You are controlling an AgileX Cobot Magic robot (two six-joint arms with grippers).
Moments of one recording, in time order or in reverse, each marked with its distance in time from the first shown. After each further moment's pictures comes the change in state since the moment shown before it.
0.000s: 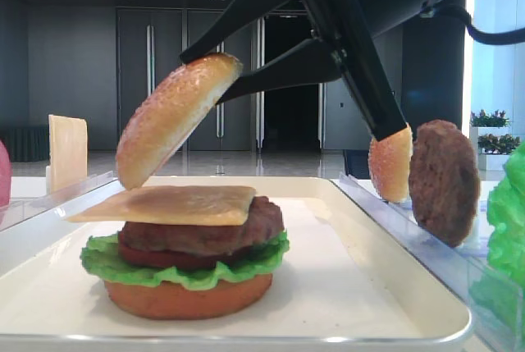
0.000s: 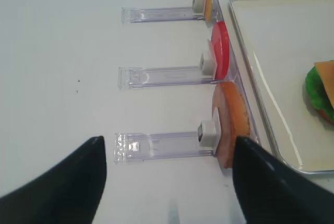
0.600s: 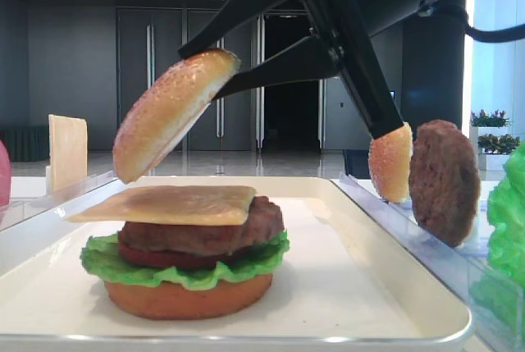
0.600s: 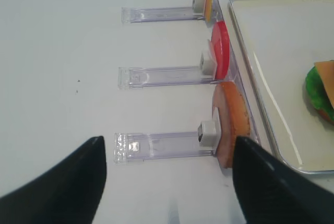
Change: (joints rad) left arm 0.000 0.000 0.000 0.000 0.000 0.000; right arm 0.000 0.000 0.000 0.022 0.002 -0.002
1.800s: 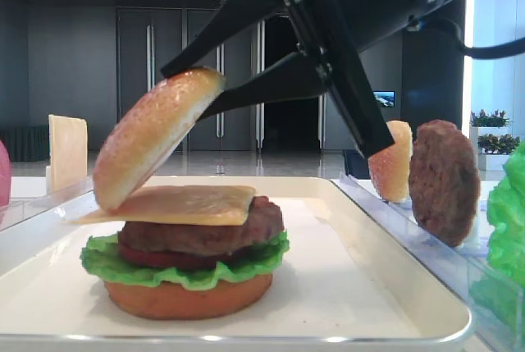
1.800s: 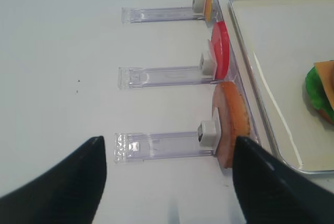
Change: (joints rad) left arm 0.000 0.000 0.000 0.000 0.000 0.000; right arm 0.030 0.029 0.000 0.006 -0.005 -0.009
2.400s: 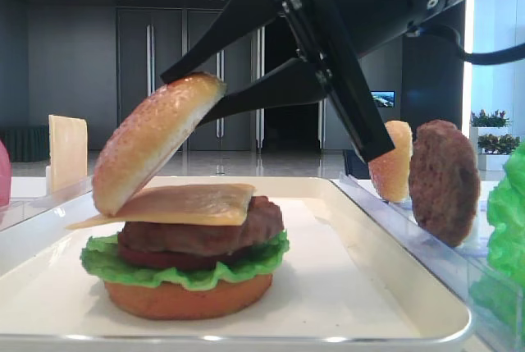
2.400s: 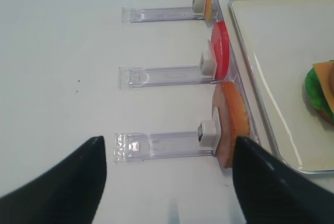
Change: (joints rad) left arm 0.000 0.000 0.000 0.000 0.000 0.000; right arm 0.000 0.012 0.000 0.001 0.005 0.000
